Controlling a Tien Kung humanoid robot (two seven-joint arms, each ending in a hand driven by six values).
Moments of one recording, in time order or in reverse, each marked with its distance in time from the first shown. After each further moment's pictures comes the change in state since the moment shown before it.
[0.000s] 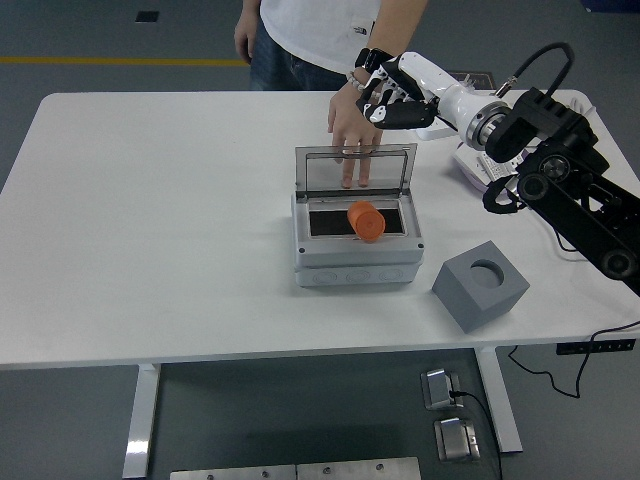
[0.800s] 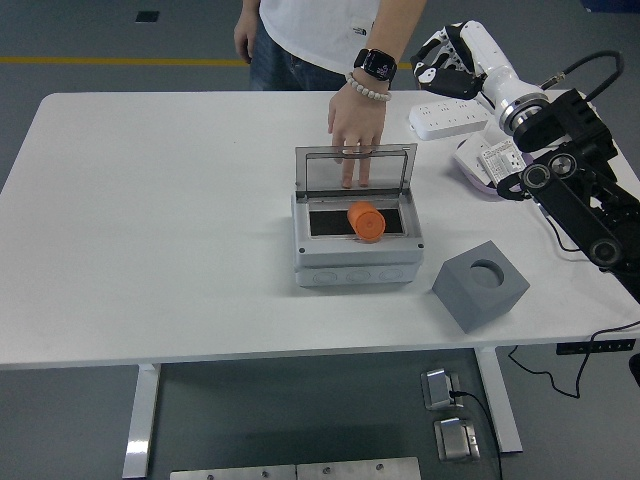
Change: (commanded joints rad) left arm -0.003 -0.004 0.006 0.000 -0.006 0.001 -0.003; right arm -0.069 0.034 0.121 -0.103 -0.137 -0.131 0.054
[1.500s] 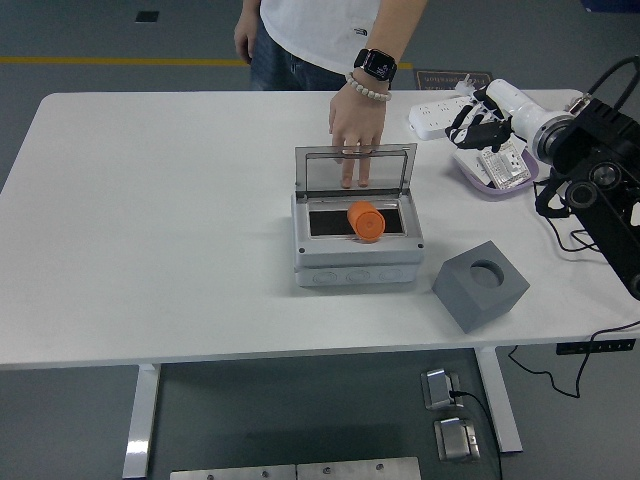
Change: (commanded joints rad) left arm 0.004 -0.003 -0.004 0.000 0.003 0.000 0.001; right arm -0.100 -0.038 0.161 0.184 -0.097 0.353 -0.377
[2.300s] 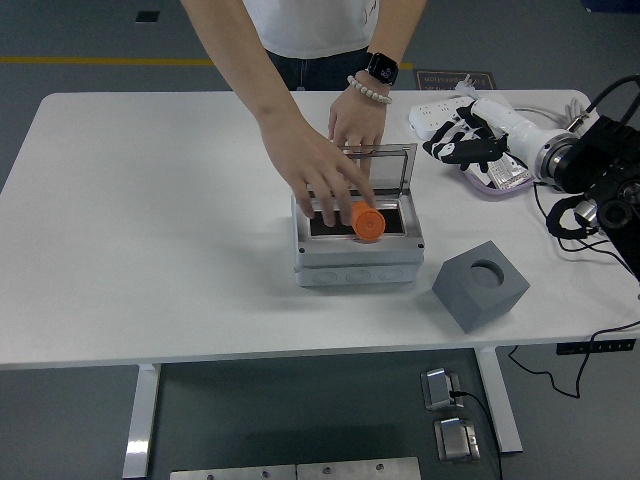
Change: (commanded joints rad) left arm 0.008 0.000 -0.016 0.000 0.016 0.001 0.003; right arm -0.079 -0.041 0.058 0.128 0.116 0.040 0.000
